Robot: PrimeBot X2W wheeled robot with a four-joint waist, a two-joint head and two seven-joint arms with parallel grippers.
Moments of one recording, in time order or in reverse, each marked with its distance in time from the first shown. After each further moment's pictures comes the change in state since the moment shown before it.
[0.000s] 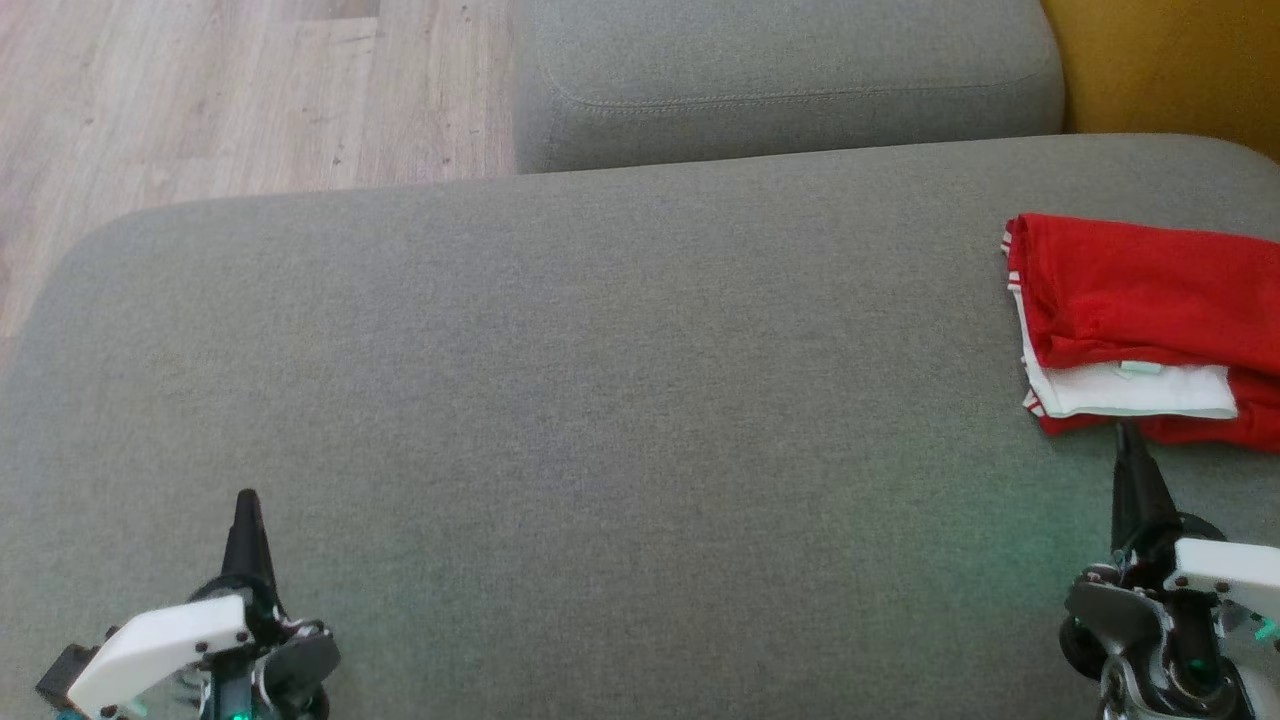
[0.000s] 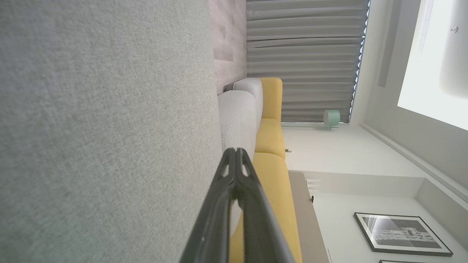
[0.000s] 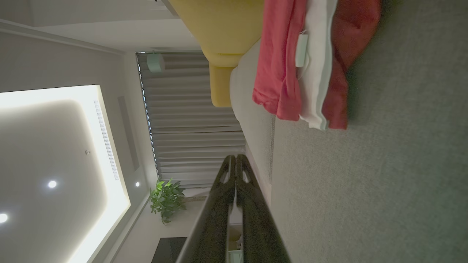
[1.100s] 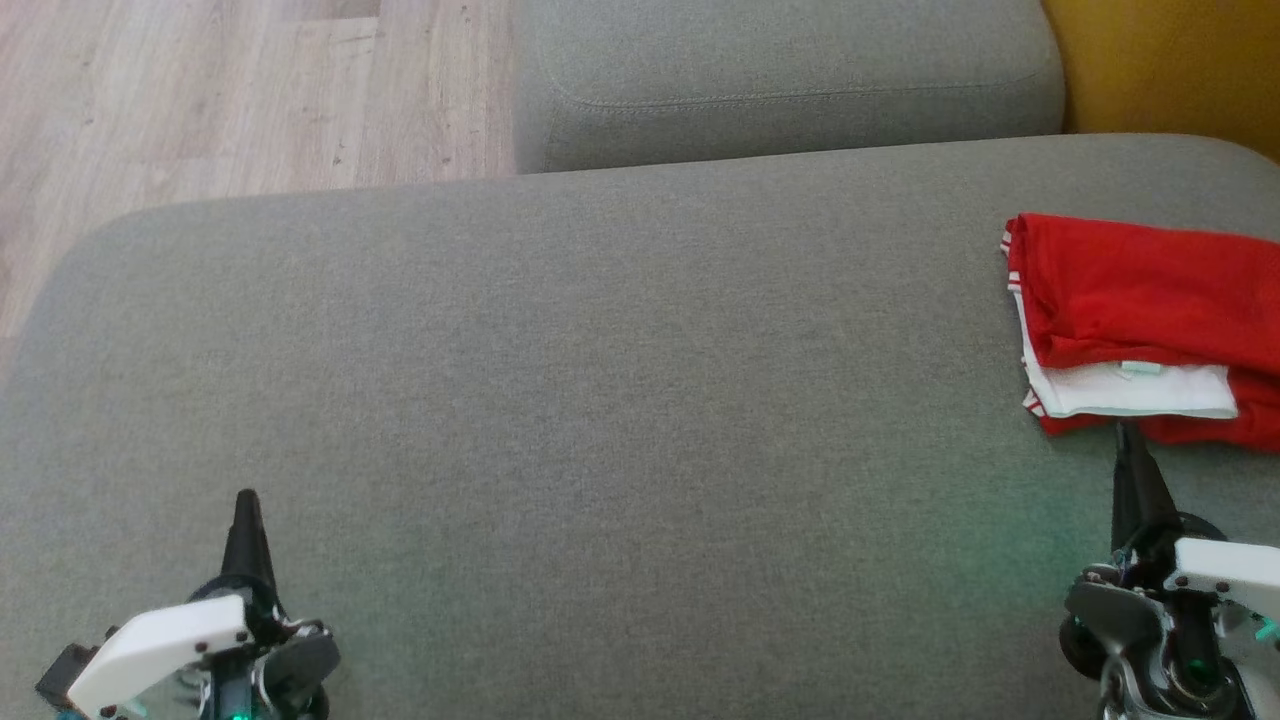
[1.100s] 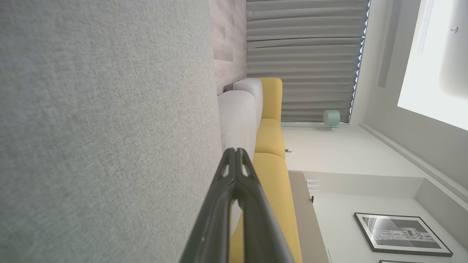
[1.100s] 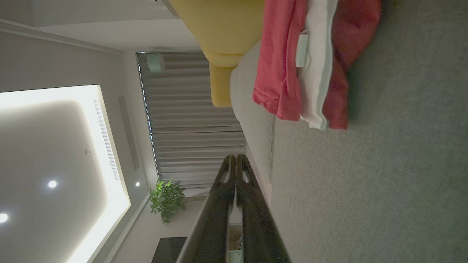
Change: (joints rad) left arm 0.000 0.000 0.001 0.000 0.000 0.000 0.000; right arm 0.000 0.000 0.000 -0.001 0.000 0.000 0.000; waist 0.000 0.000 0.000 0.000
